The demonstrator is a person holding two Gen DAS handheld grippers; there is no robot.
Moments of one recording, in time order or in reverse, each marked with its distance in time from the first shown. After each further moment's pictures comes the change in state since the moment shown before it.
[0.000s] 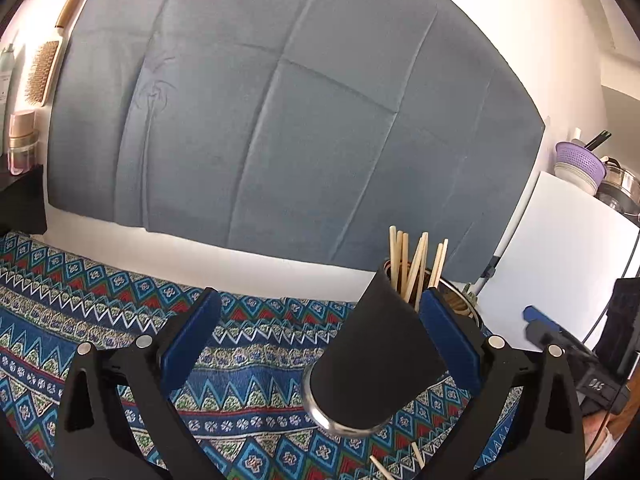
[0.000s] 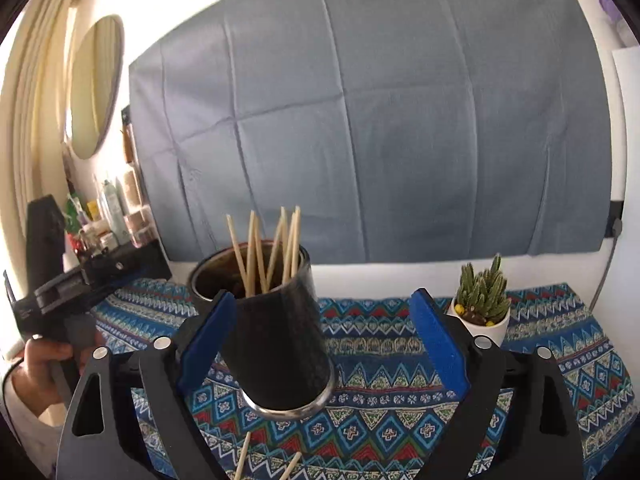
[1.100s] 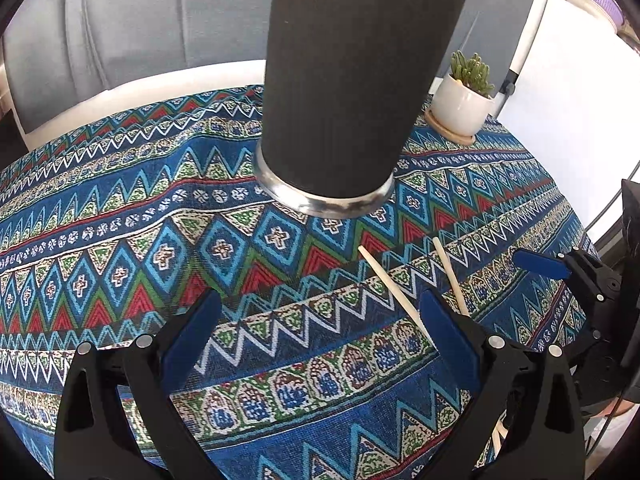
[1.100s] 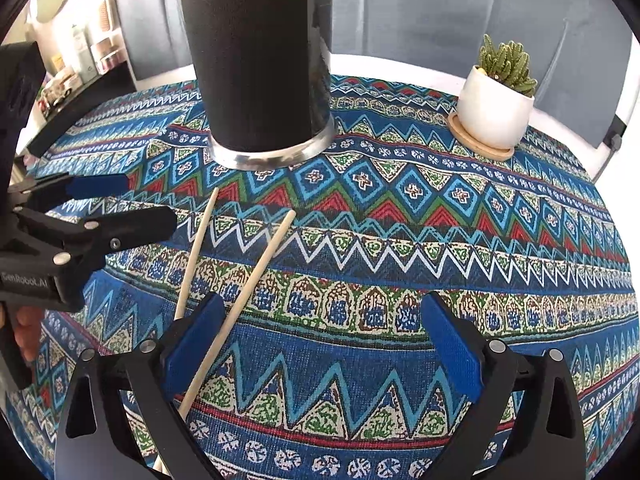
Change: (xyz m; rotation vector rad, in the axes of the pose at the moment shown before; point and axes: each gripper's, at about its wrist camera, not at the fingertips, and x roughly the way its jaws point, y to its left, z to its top) left arm 0.041 -0.060 -0.136 0.213 0.567 0.103; right arm 0.022 0.022 -0.145 -0.059 0.622 -0.133
